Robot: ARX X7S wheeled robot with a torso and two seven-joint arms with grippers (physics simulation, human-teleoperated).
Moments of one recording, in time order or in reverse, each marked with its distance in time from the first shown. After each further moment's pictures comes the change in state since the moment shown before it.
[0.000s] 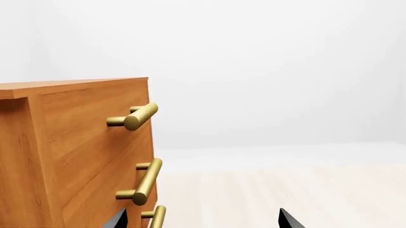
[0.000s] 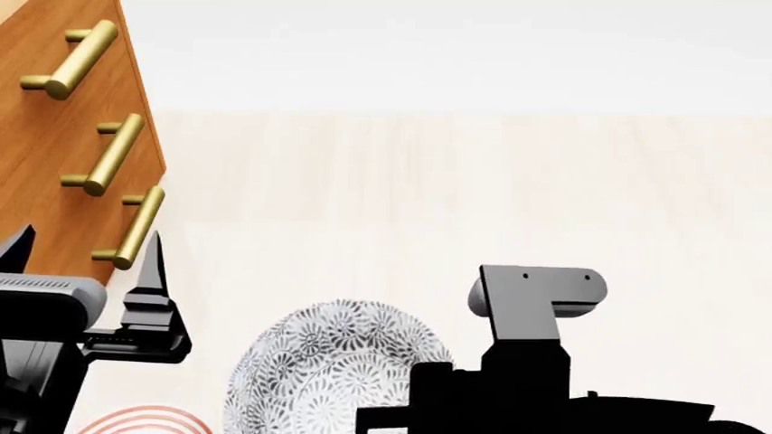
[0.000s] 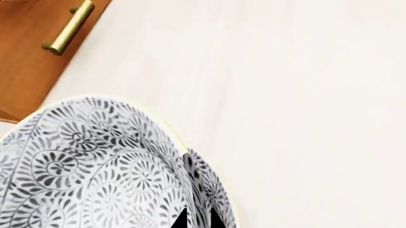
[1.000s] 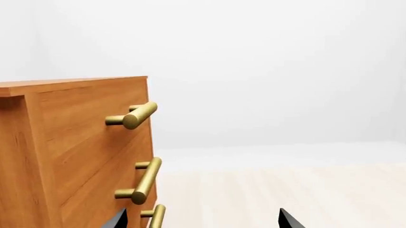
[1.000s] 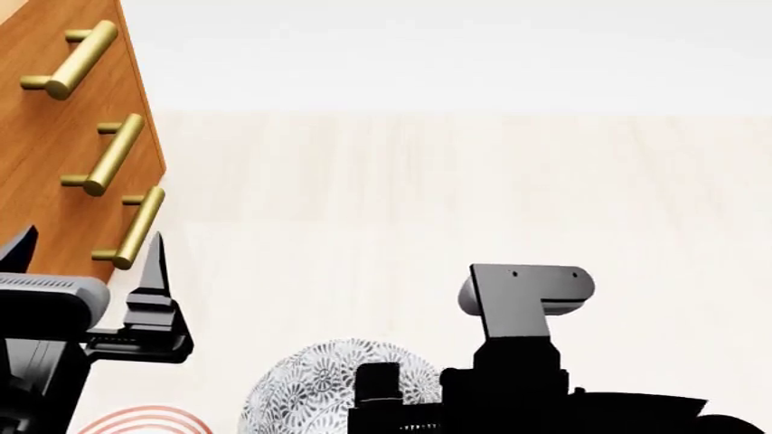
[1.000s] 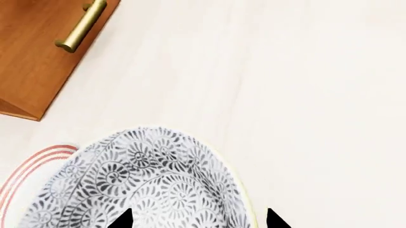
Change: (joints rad) left arm -0.006 -0.010 0.014 -0.014 -0.012 0.012 -0.012; right arm 0.018 0.020 -0.065 0.026 -0.001 -0.050 -0.060
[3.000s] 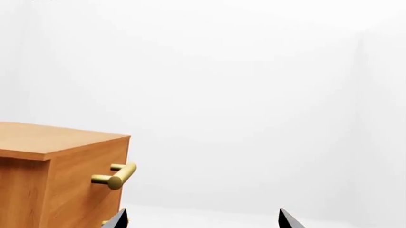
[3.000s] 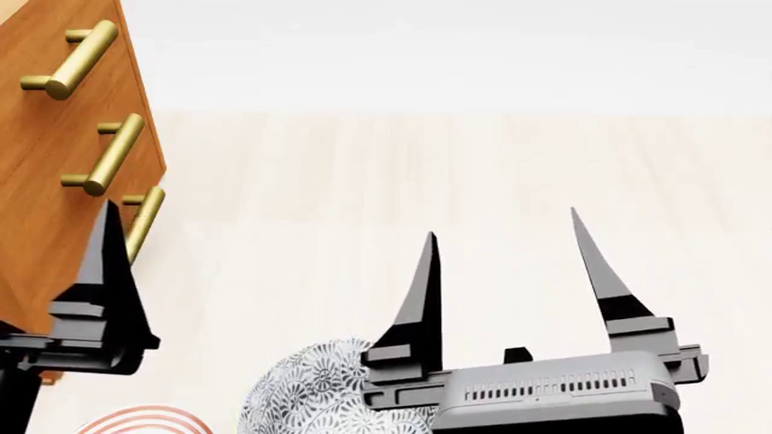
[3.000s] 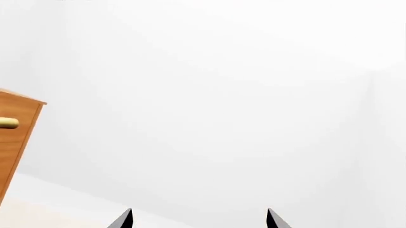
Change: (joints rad) left arm 0.121 -0.002 -0.063 0.139 -0.094 0.271 0.049; right arm -0.363 0.184 -0.386 -0.581 -1.256 -0.924 -0.018
